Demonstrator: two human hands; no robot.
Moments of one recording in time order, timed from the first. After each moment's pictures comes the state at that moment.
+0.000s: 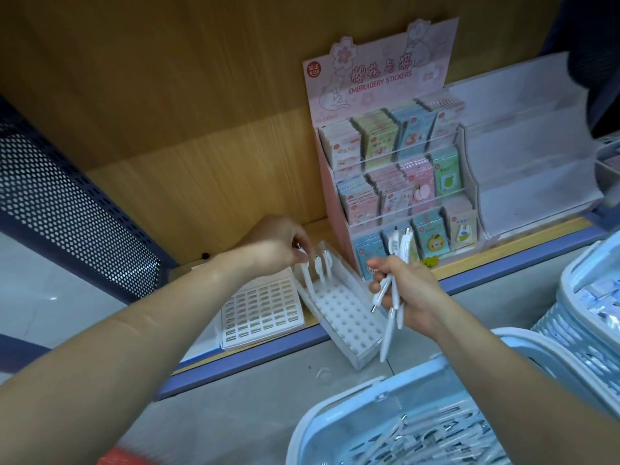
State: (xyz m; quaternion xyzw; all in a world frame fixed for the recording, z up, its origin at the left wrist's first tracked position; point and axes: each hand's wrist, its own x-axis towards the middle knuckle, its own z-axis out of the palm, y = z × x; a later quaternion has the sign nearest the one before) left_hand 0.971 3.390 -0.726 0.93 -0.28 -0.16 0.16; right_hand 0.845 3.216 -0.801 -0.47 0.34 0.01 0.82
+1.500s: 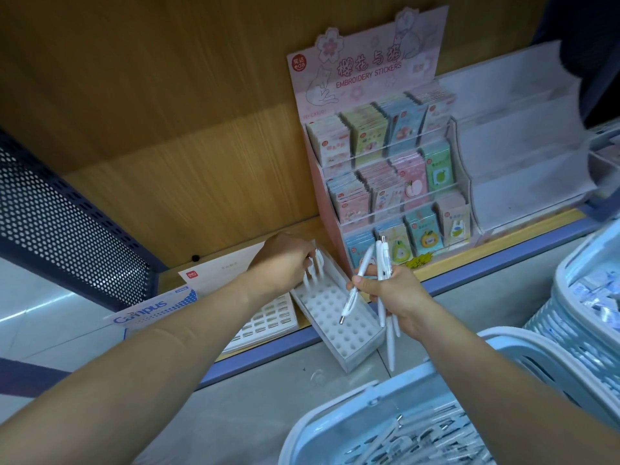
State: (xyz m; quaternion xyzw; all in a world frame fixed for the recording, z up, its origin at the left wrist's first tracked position) left_hand 0.978 3.380 -0.789 0.92 -0.38 -0.08 0.07; right_hand 0.851 3.214 -0.835 -0.62 0.31 0.03 0.72
